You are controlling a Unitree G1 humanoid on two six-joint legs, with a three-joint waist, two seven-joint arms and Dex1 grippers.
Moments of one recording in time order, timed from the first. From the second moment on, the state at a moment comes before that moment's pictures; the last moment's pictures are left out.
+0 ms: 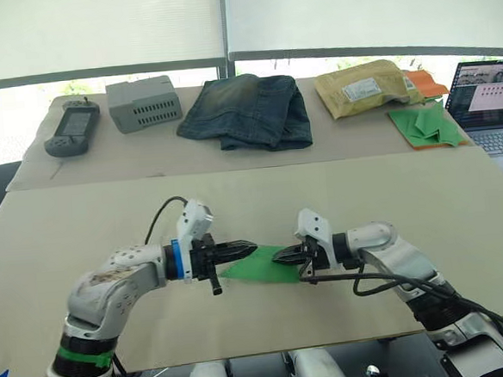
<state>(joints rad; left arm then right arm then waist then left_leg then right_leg) -0.27 0.56 -0.10 -0.37 -0.65 0.87 -0.86 -0.41 -0.54 0.35 -0.04 0.20 0.43 1.04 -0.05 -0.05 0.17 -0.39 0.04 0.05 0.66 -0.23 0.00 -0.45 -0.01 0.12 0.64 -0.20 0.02</state>
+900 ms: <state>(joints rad) -0.26 0.62 -0.29 -0.22 -0.39 0.62 -0.96 -0.29 -0.68 0.12 -0.24 0.38 0.63 1.02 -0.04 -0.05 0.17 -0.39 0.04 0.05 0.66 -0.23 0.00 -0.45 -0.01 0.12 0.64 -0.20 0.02</state>
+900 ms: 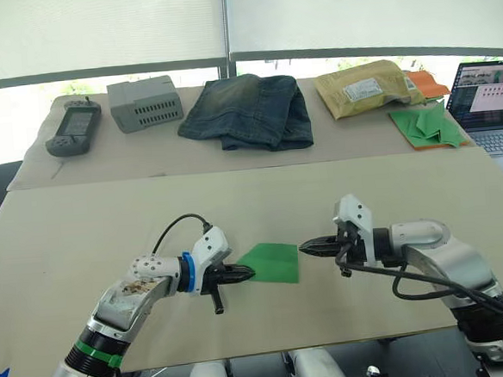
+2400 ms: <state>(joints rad) -0.22 0.62 -0.26 -0.23 -0.39 0.61 -0.96 -0.35 -0.48 -0.01 -0.06 0.69 1.07 0.89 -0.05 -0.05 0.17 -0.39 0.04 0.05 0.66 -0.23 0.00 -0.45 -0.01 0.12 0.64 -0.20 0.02</state>
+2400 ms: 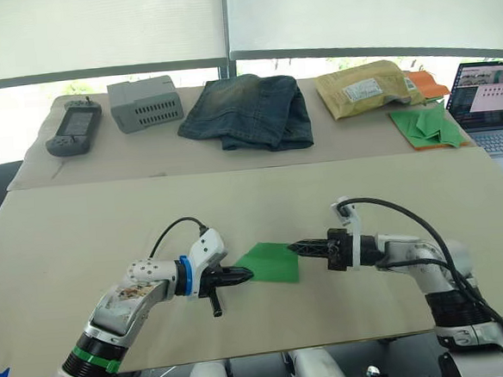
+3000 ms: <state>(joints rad) -0.24 0.62 -0.26 -0.22 -0.39 0.61 -0.99 -0.17 -0.62 0.24 -0.24 0.18 0.09 1.03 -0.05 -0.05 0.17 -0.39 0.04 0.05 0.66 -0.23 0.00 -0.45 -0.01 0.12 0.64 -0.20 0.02</state>
